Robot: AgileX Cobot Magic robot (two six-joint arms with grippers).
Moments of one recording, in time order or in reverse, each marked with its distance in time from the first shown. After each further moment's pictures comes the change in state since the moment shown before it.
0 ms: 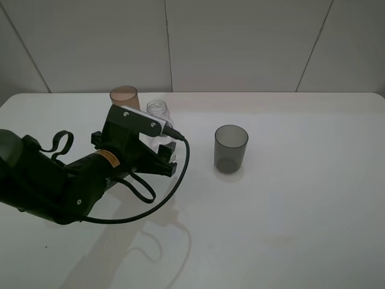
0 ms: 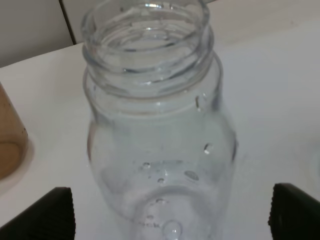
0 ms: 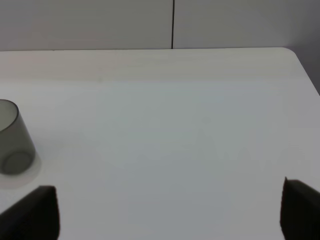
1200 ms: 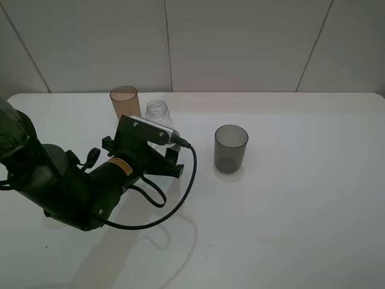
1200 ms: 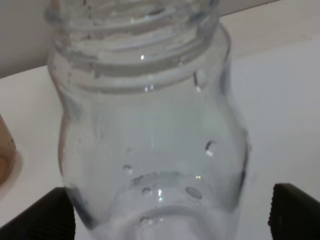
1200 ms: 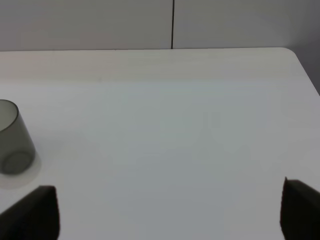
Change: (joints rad) left arm -0.001 0.176 -0.067 0.012 -0.174 -0.051; right arm 0.000 0.000 0.000 0.000 0.000 0.000
